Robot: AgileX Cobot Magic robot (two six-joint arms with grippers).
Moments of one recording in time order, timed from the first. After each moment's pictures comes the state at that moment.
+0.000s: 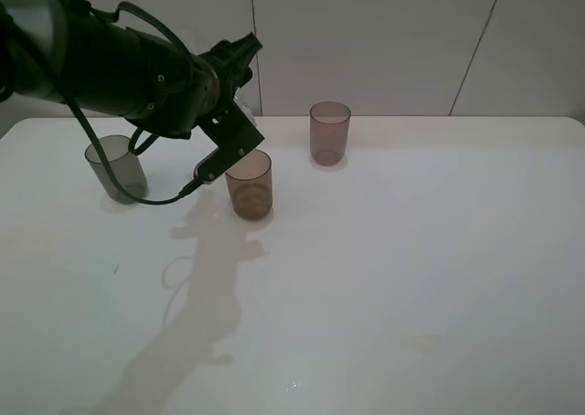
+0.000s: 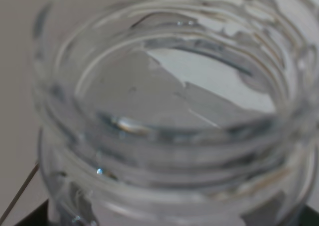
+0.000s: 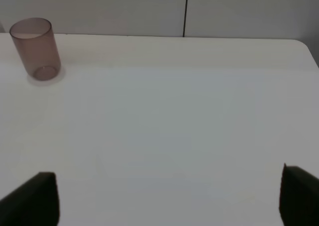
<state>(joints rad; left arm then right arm) -0.72 1.90 -1.12 1.61 0.56 0.45 -0.06 0.00 -0.52 -0.01 1.07 -0.04</state>
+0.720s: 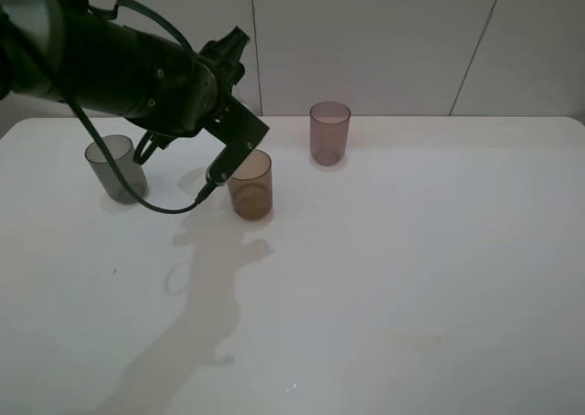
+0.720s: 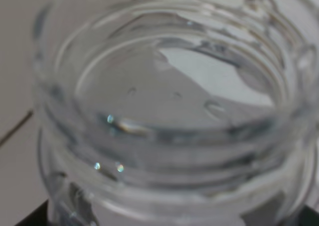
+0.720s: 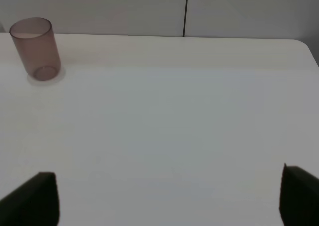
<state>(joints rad) -0.73 1.88 -1.12 1.47 0.59 0.24 -0.06 0.00 -0.52 -0.01 1.07 -0.04</state>
